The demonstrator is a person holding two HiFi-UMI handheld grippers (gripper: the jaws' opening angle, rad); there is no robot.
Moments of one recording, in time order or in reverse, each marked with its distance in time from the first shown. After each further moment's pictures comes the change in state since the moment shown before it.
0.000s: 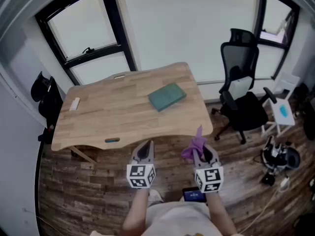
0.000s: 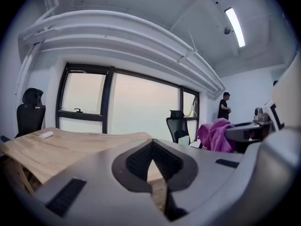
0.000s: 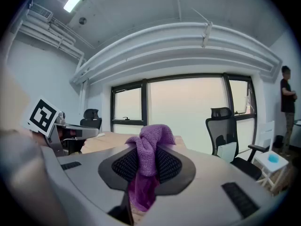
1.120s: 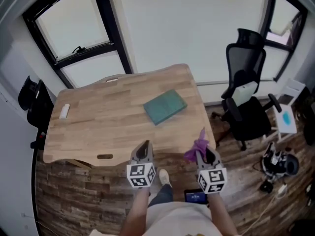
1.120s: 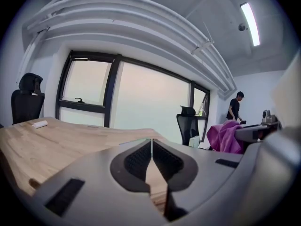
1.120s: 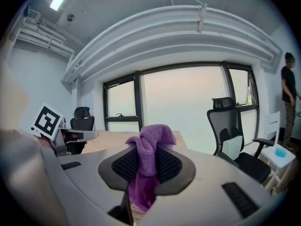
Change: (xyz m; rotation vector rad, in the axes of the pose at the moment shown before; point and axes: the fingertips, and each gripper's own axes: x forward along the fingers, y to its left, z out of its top) left arm 0.132 0.054 -0.019 -0.087 0.049 0.043; right arm 0.115 -0.069 -0.013 0.042 0.033 -0.021
